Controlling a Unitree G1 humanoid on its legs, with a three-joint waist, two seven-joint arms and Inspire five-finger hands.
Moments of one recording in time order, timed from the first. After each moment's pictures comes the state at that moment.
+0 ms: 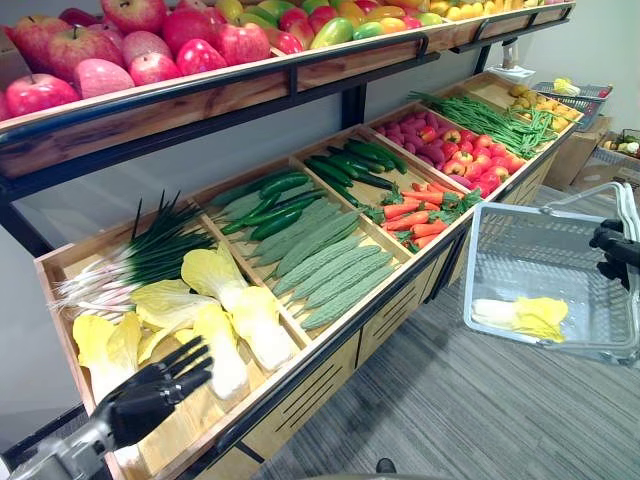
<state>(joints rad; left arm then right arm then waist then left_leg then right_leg) 0.32 0.57 0.52 0.51 -0.89 0.30 -0.76 -0.01 -0.97 -0.57 0.39 0.87 0.45 0.33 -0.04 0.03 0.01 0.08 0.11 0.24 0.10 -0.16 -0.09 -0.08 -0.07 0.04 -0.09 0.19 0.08</state>
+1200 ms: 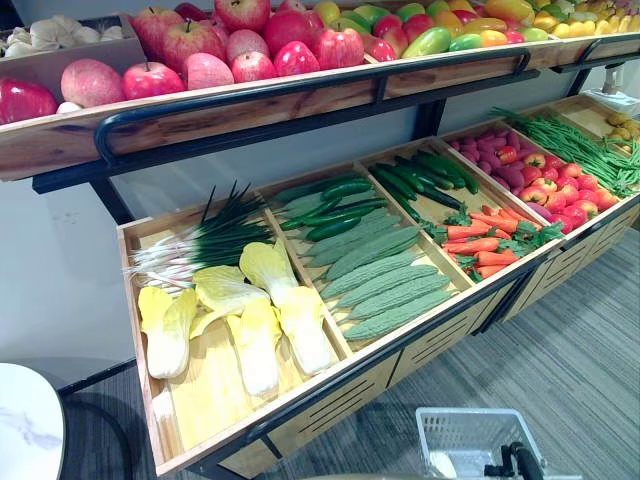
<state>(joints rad) 0.24 -0.04 0.86 1.12 -1.03 -0.11 0.12 0.14 -0.16 -0.81 1.10 0.95 0.25 0.22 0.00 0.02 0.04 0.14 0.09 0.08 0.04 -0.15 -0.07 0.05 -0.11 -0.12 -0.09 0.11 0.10</state>
